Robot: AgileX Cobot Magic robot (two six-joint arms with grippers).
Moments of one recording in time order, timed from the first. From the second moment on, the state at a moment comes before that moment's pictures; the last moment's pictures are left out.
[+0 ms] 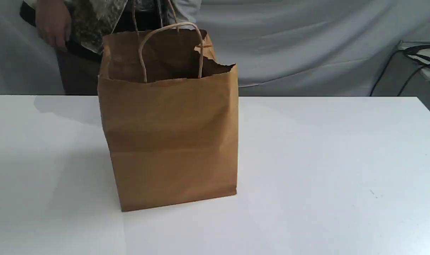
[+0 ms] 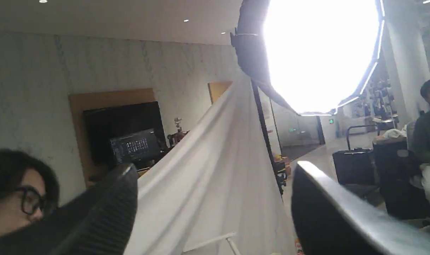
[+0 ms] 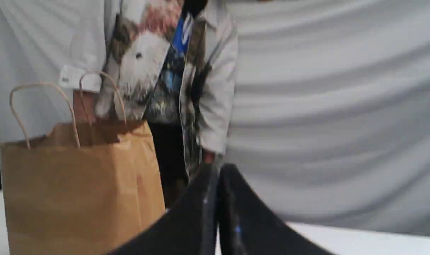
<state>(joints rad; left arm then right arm) 0.78 1.59 -2.96 -1.74 1.23 0.33 0.27 0.00 -0.12 0.02 -0.10 0.05</state>
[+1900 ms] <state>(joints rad) 0.78 1.58 -2.97 -1.74 1.23 0.30 0.27 0.00 0.00 0.30 0.31 0.16</state>
